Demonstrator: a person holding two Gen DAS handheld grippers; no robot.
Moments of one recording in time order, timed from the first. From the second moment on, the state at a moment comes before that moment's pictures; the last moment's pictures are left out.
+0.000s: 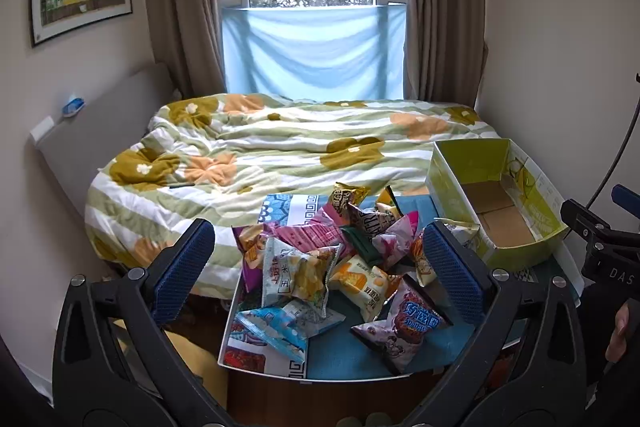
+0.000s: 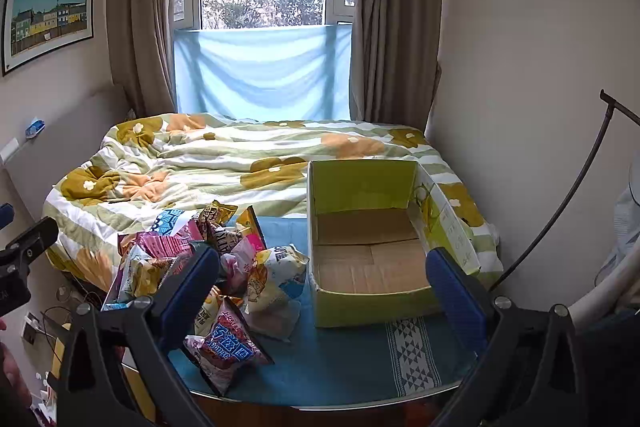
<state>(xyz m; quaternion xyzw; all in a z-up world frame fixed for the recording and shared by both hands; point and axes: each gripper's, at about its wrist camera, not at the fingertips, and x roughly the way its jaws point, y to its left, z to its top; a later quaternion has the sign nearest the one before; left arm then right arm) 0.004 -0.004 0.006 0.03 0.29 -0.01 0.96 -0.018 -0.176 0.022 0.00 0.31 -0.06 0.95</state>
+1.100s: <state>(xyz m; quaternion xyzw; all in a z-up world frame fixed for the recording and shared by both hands) 0.005 -0.008 0.008 0.03 0.29 -0.01 0.96 -0.017 -0.174 0.020 -0.01 0.31 -0.06 0.95</state>
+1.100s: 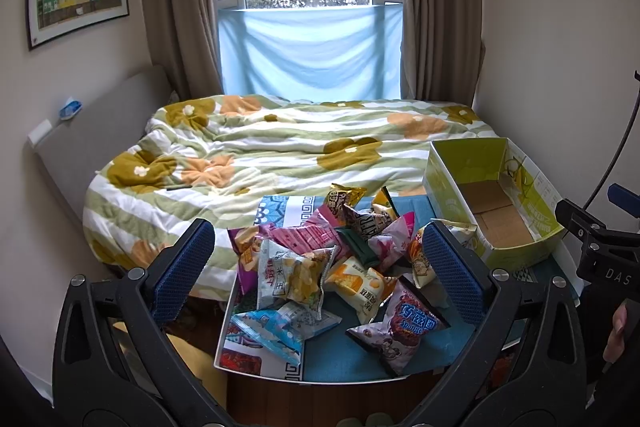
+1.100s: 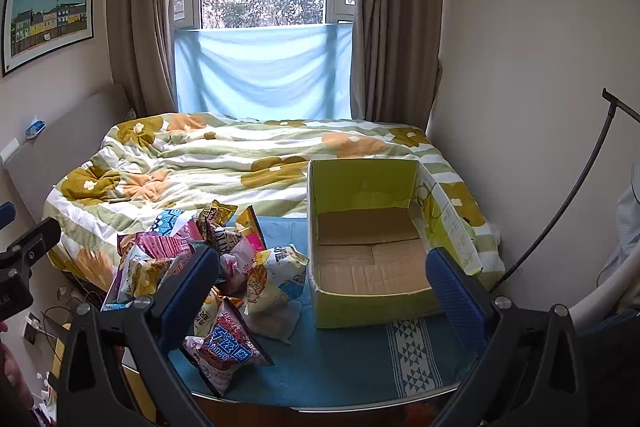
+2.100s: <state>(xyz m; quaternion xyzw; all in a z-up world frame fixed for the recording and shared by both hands) 0.007 -0.008 0.008 0.03 0.28 -0.01 0.96 -0.015 -0.177 0.019 0.00 0.31 -0.06 0.95</state>
